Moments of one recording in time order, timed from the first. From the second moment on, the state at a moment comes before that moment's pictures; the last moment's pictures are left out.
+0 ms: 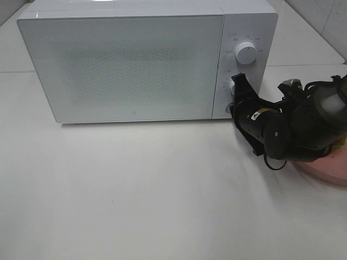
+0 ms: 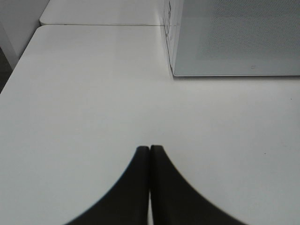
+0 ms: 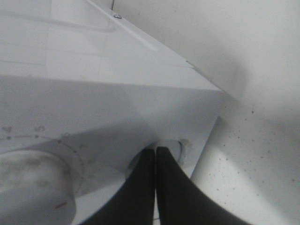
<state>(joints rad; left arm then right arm) -0.04 0.00 -0.50 -0.05 1.05 0.01 0.44 2.10 -0.77 0.41 -0.86 1.10</state>
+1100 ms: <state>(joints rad) -0.04 0.00 -0.50 -0.05 1.05 0.01 0.44 2.16 -0.83 0.39 -0.89 1.22</state>
